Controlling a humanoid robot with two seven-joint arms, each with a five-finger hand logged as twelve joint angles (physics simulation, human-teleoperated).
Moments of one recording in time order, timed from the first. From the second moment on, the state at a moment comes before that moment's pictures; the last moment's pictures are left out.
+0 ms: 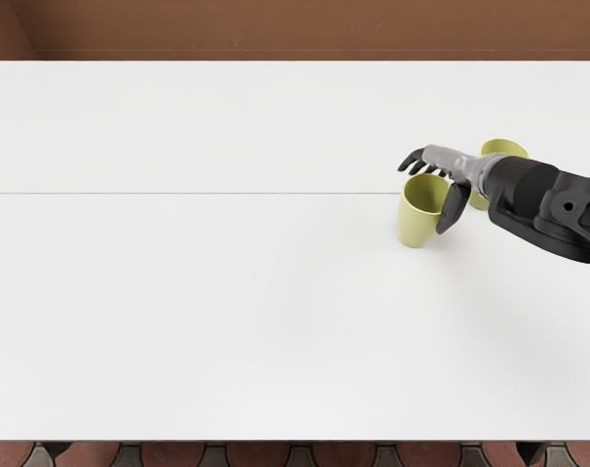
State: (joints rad) left arm -0.06 0.00 -0.03 -0.14 -0.07 -0.16 0.27; right arm 1.03 -0.65 0.31 1.47 -1.16 0.07 -0.57
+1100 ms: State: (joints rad) left arm -0.06 0.00 -0.03 -0.14 -0.07 -0.16 0.27; right arm 1.10 -0.72 0.38 1.48 -0.99 0.19 -0.58
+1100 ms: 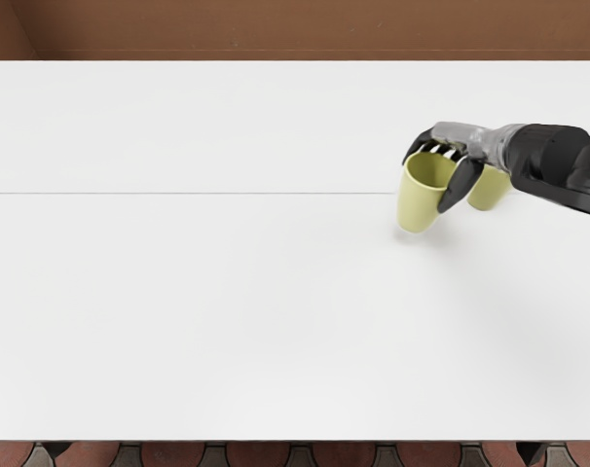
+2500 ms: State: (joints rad) left arm -0.06 0.00 -0.03 -0.14 -0.07 -0.16 0.27; right arm 1.15 -0.93 0.52 1.37 -0.90 0.21 -0.57
